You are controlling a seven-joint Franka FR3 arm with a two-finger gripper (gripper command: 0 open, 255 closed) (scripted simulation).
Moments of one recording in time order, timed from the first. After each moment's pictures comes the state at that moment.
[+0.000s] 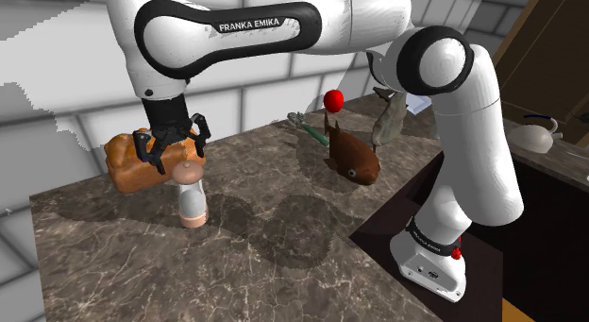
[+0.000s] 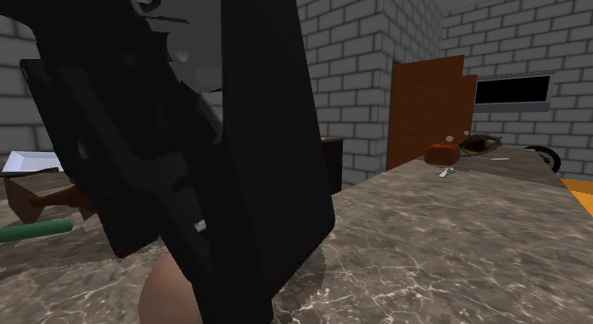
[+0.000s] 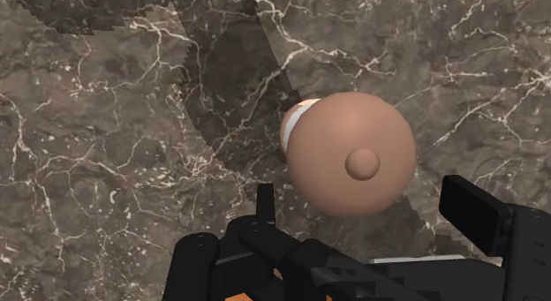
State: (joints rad) arm 0.35 0.64 0.40 -1.23 -0.13 1.67 0.76
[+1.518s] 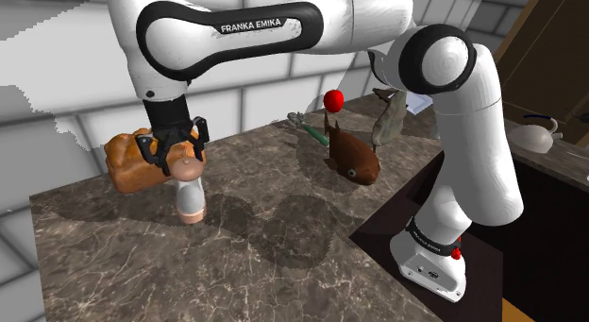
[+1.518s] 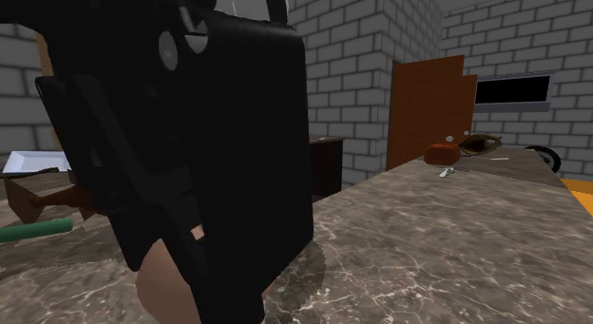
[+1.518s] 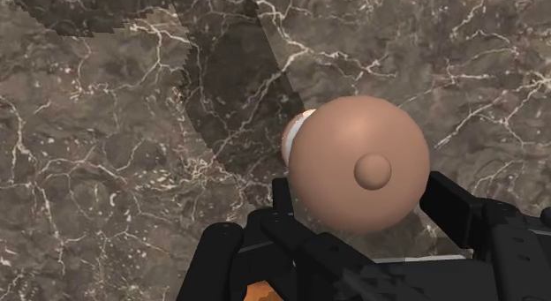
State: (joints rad) arm 0.35 0.62 0.40 -1.25 -0.13 1.68 0.76
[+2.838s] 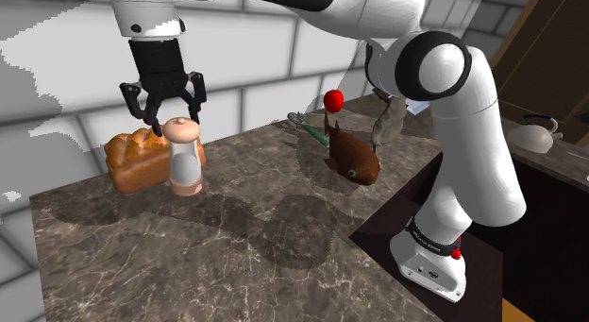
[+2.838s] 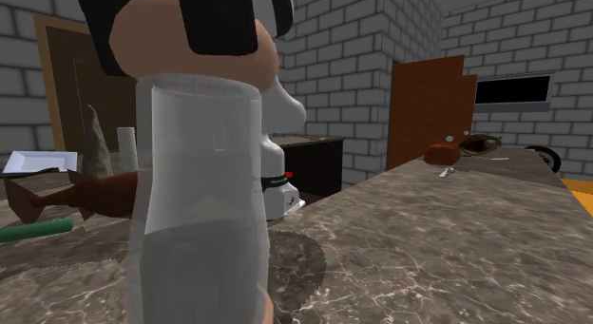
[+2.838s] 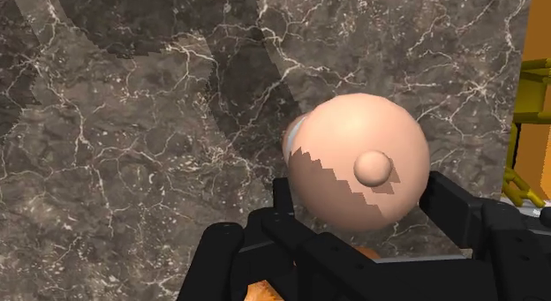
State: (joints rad) arm 0.40 0.66 0.40 -0.91 -0.13 1.39 0.77
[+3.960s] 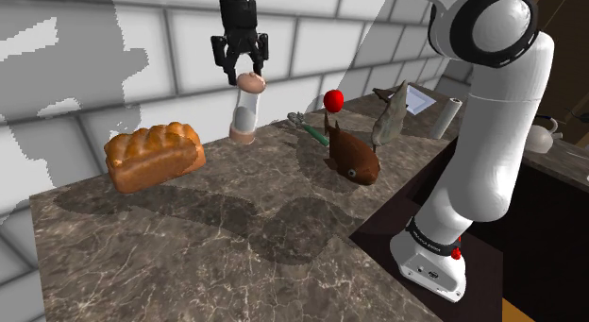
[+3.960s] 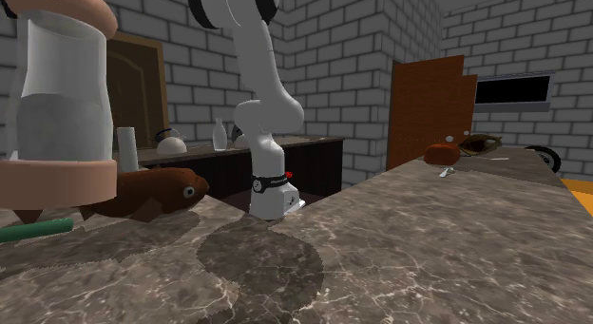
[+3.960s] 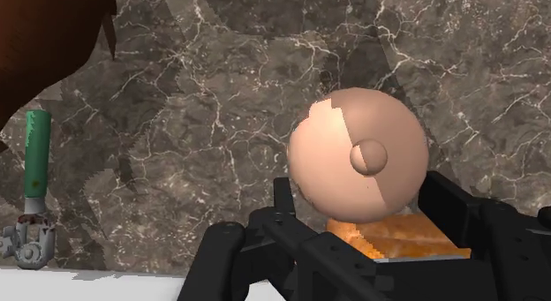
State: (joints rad) arm 0.09 0.30 0.36 -1.29 -0.04 1.39 0.48
